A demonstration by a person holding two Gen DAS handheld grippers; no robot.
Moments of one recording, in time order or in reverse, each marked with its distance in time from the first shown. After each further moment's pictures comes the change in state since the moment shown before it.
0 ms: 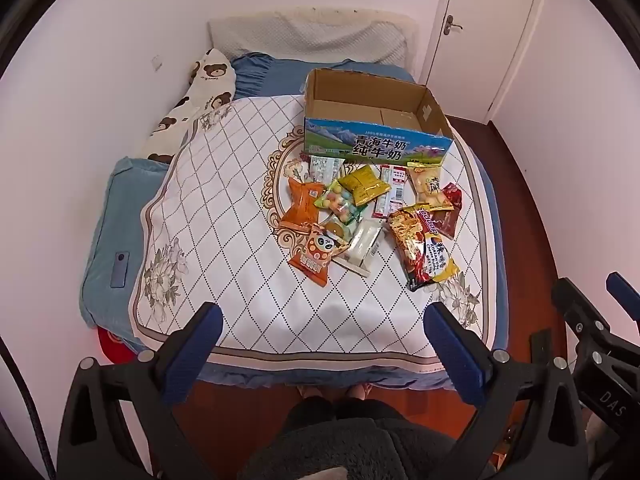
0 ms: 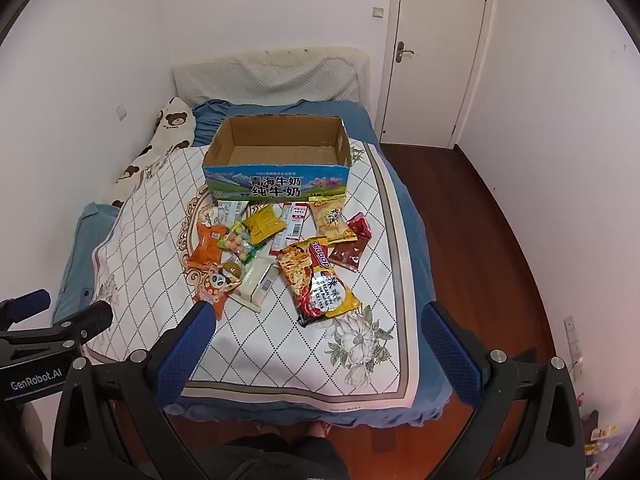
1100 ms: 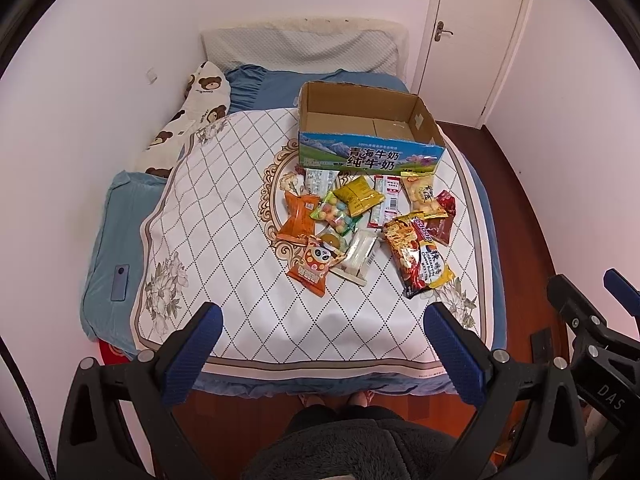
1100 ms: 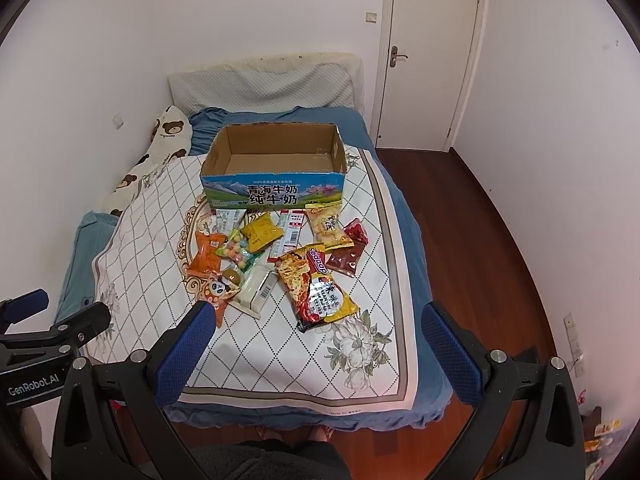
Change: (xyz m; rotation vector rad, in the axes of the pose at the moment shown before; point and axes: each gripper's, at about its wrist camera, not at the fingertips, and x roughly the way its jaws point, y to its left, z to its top) left arm -0.010 -0.005 0.004 0.028 -0.030 0.001; right arm -0.012 0.001 0.003 0.011 -0.013 -0.005
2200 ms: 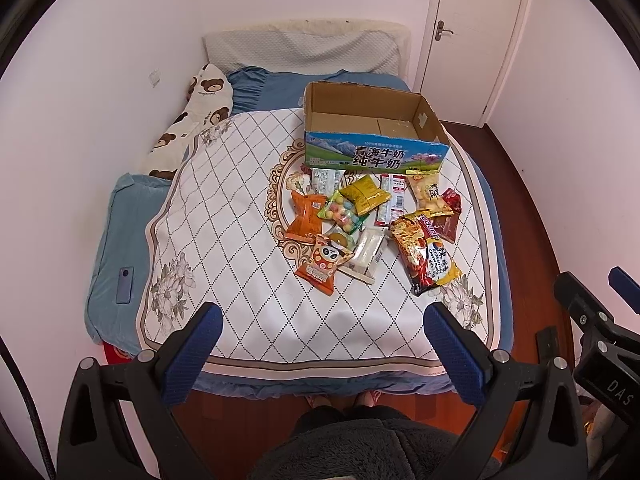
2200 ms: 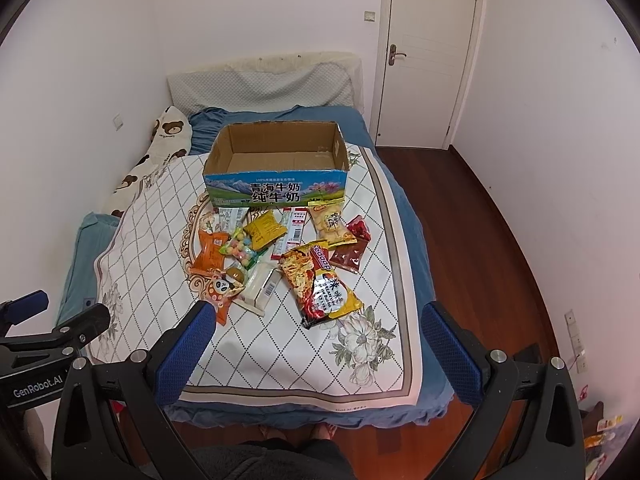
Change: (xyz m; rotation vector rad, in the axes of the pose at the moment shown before) left arm -0.001 0.012 -0.003 0.005 -0.001 0.008; right arm -0.001 0.006 -0.004 0.005 0.003 0.001
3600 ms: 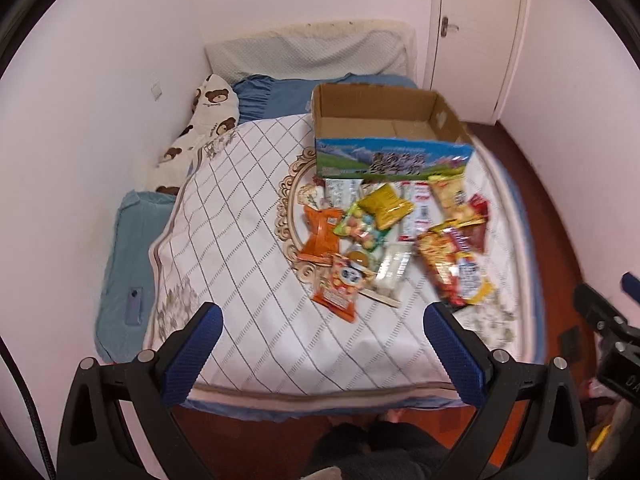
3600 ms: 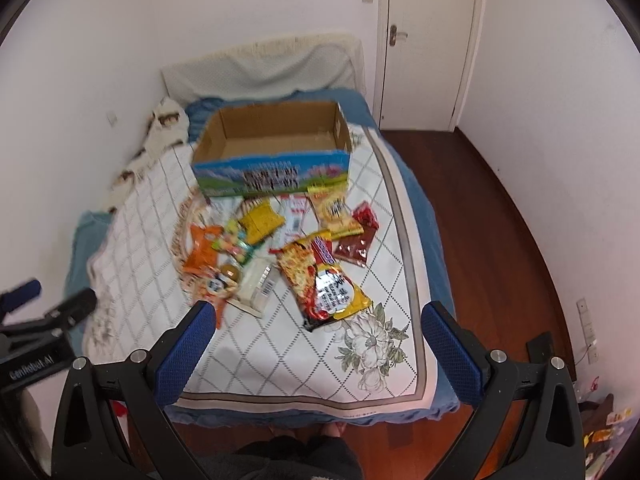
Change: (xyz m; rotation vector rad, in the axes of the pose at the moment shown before) left arm 0.069 -0.002 0.021 0.067 -0.019 0.098; right arm 0.091 -0.008 0.011 0.018 0.079 0.024
